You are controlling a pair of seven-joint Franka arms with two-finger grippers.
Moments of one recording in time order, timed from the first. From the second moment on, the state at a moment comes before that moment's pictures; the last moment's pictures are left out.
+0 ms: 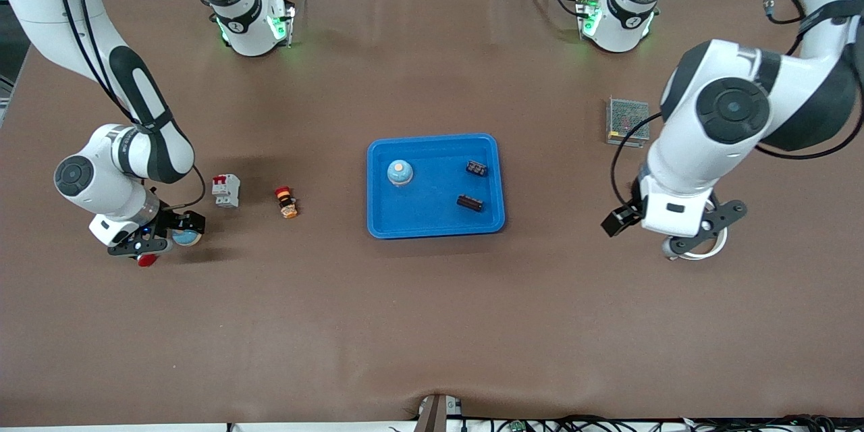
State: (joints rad) left arm 0.15 0.37 -0.54 -1.49 0.33 1.81 -0.91; right arm -0.10 0.53 -0.06 -2.05 0.04 2.62 -0.29
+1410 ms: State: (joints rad) left arm 0.05 0.09 -0.23 -1.48 0.10 1.52 -0.40; right arm -0.09 0.55 -0.06 -2.04 0.04 2.65 -0.28
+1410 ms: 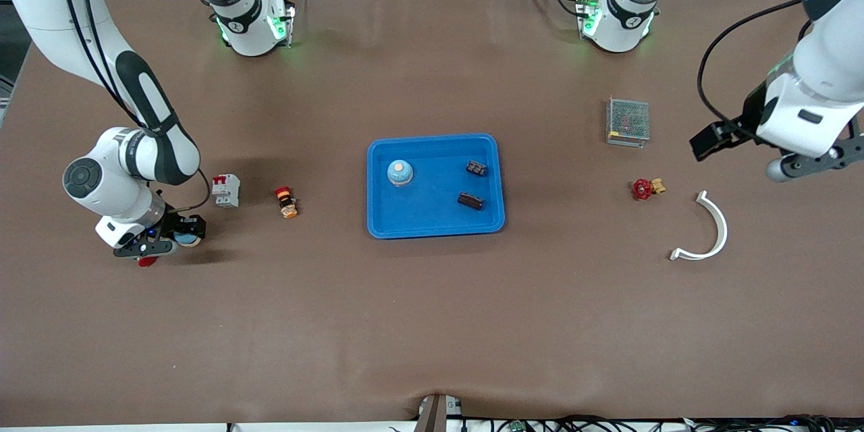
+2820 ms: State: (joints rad) left arm 0.01 -0.02 -0.07 -1.53 0.04 1.45 -0.16; right arm 0.37 0.48 -0.04 -1.77 0.14 2.25 1.06
